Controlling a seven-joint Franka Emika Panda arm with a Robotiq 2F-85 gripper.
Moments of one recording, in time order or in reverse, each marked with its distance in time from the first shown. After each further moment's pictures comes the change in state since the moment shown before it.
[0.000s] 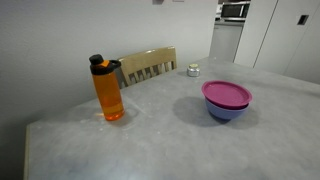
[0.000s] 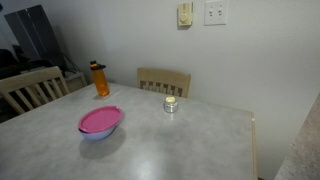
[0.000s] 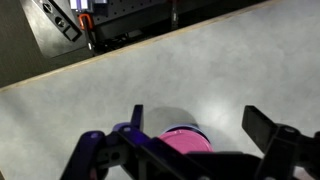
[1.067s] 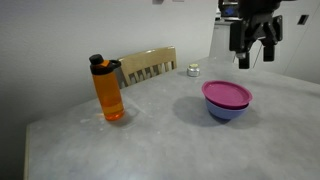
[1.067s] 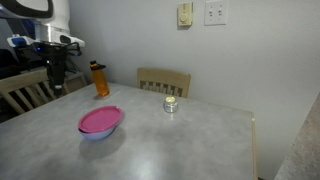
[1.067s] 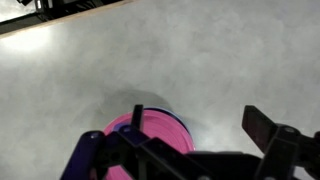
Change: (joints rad) arm 0.019 0.647 -0.011 0.331 0.000 0.150 -0.031
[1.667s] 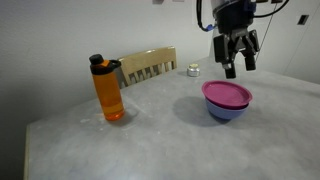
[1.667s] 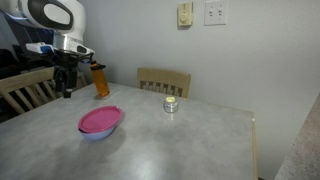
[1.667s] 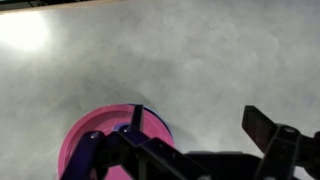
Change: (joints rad) arm 0.026 0.186 -0.013 0.175 0.013 -0.098 -0.122
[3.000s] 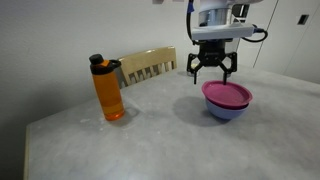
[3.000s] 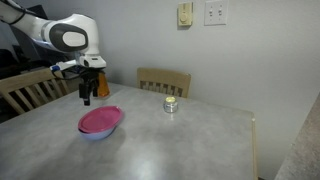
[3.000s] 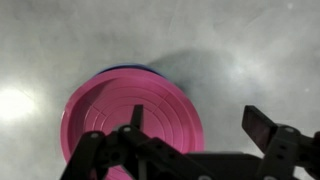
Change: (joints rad) arm 0.086 0.146 -0.132 0.010 0.037 0.389 0.751
